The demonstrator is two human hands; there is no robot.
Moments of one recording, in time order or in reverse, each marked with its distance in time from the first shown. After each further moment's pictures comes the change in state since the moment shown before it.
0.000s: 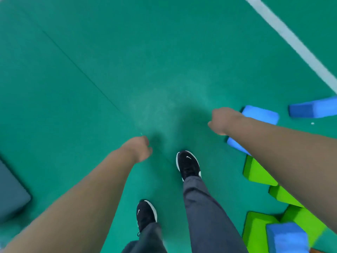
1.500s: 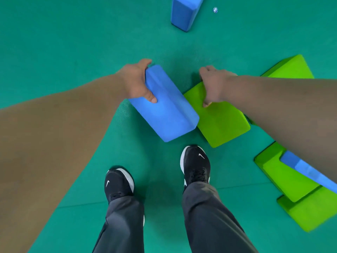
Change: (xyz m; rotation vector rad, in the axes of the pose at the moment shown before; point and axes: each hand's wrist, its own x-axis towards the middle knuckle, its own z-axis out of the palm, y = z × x) left_hand 0.202 0.488 0.064 0.723 0.025 0.696; right_hand 0.068 0.313 0.265 0.616 0.034 0.363
